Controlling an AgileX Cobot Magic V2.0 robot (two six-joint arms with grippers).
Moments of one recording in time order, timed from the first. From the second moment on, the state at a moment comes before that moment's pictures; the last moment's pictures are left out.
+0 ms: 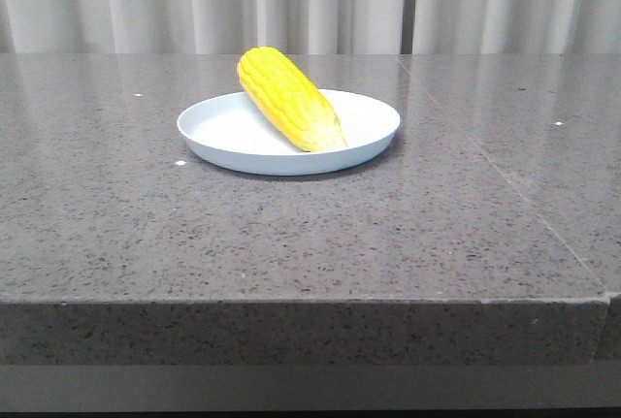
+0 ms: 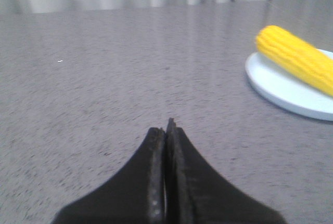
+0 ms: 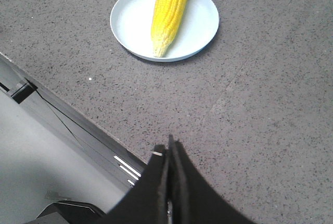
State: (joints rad) left arm -0.14 0.20 -0.25 -0.04 0.33 0.05; right arm 0.50 0.61 -0.98 0.10 1.03 -0.05
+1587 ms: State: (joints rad) left arm -0.05 -0.01 0.01 -0.02 0.03 0.05; right arm 0.50 0.61 -0.98 0.10 1.03 -0.05
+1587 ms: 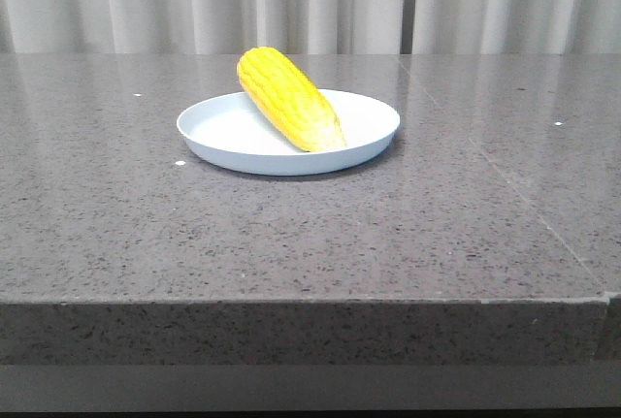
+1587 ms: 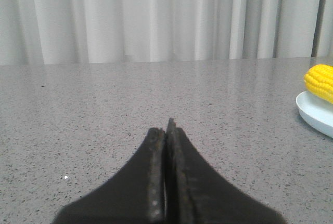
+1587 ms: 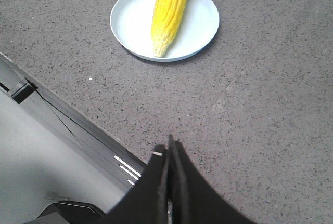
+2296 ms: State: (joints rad) left arm -0.05 -0.01 0.01 -0.02 0.03 0.05; right arm 0.30 0.45 -0.77 0.10 0.73 -0.05
